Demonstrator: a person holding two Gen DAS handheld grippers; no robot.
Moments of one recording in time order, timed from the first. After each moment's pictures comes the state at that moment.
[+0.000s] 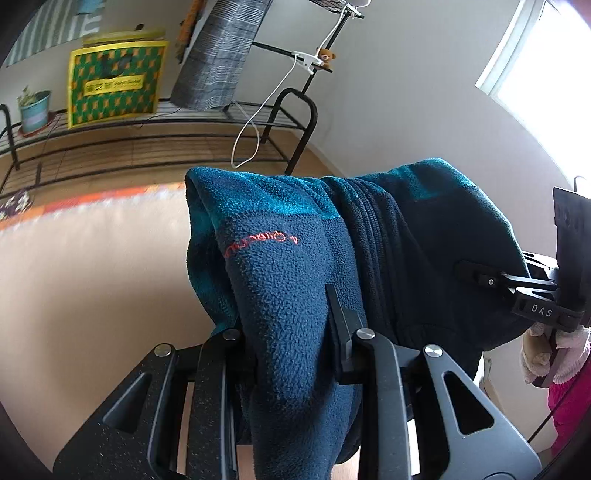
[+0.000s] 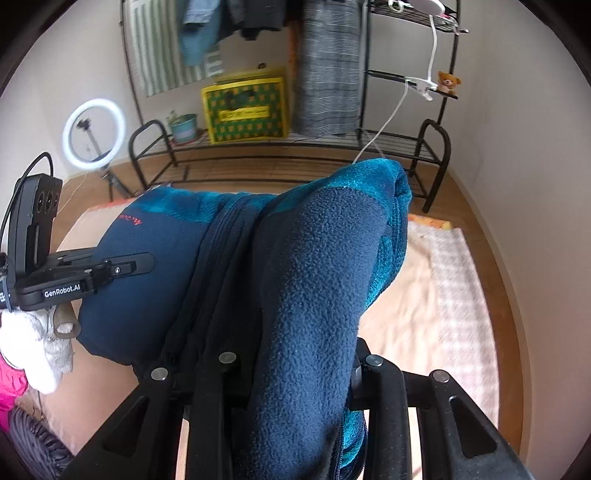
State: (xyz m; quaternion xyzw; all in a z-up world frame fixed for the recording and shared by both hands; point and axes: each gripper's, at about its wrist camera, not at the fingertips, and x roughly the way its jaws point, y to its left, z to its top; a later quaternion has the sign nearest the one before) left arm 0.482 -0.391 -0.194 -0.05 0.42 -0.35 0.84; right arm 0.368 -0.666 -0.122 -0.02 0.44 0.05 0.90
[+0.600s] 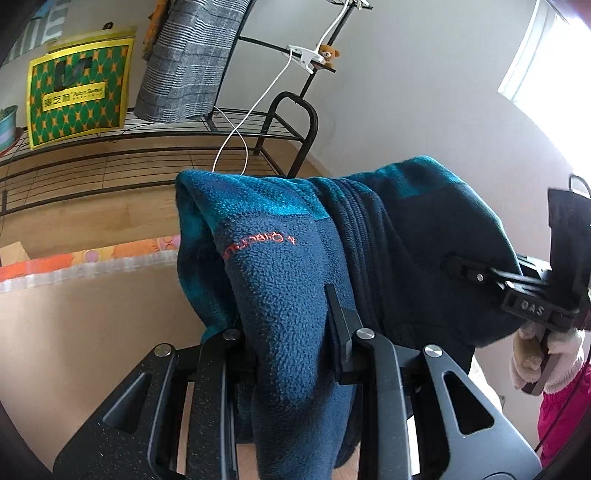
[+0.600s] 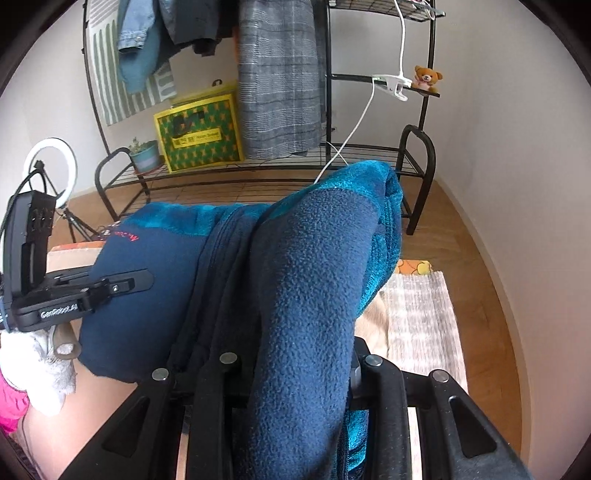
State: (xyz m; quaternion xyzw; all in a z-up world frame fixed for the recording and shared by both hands) left arm 0.595 -0.508 -0.228 -0.05 0.40 -0.35 0.84; right arm 0.502 -0.774 -0.164 -0.01 0.42 0.04 0.91
